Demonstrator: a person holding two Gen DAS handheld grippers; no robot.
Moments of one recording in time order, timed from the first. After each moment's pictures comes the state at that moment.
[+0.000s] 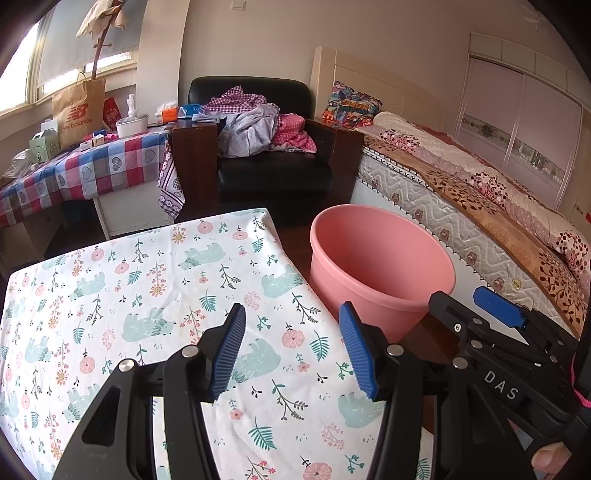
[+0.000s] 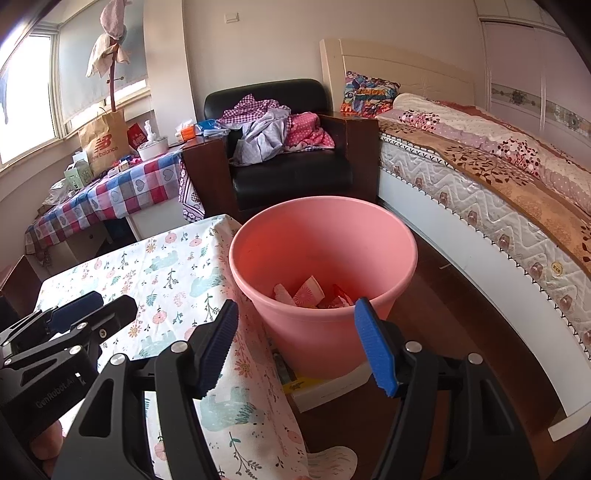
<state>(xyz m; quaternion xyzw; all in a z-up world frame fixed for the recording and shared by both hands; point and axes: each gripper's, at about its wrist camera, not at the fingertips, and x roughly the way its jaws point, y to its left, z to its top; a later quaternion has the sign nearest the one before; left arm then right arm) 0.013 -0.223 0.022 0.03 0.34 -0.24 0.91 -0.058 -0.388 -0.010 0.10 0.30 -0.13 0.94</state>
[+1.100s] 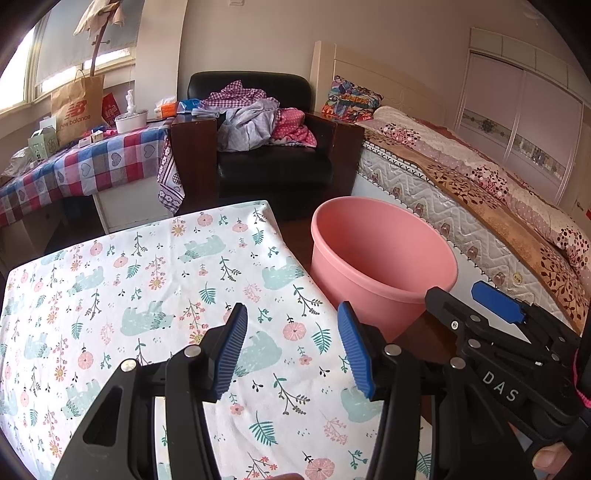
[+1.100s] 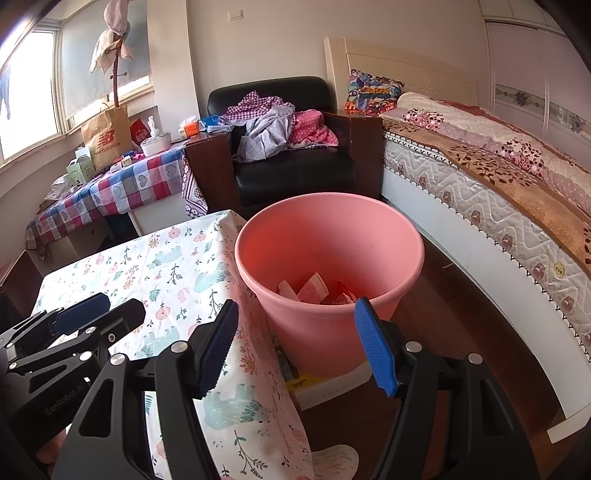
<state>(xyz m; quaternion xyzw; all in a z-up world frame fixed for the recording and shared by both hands) 0.010 -0.224 0.014 0.03 0.35 -0.23 0.91 -0.054 -0.380 -0.013 0.10 0.30 -0.12 0.94</state>
